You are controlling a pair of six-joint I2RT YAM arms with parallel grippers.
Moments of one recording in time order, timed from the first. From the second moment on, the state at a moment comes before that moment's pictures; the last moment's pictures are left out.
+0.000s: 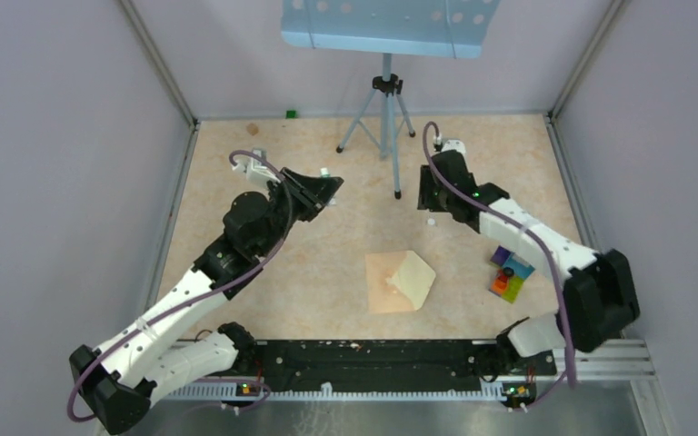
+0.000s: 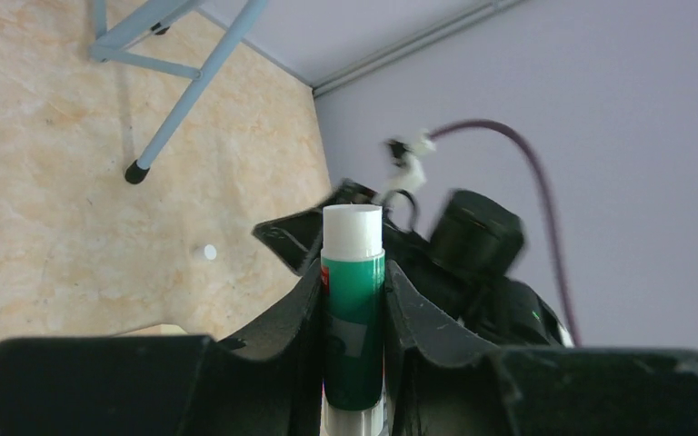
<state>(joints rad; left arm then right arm) -0.70 0.89 0.85 0.04 -0.12 -1.04 0.53 1.49 1.07 -0.42 0.29 0.42</state>
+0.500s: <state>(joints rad) -0.69 0.99 0.87 -0.03 -0.23 -1.31 0.93 1.16 1.14 -0.15 0.21 0.42</state>
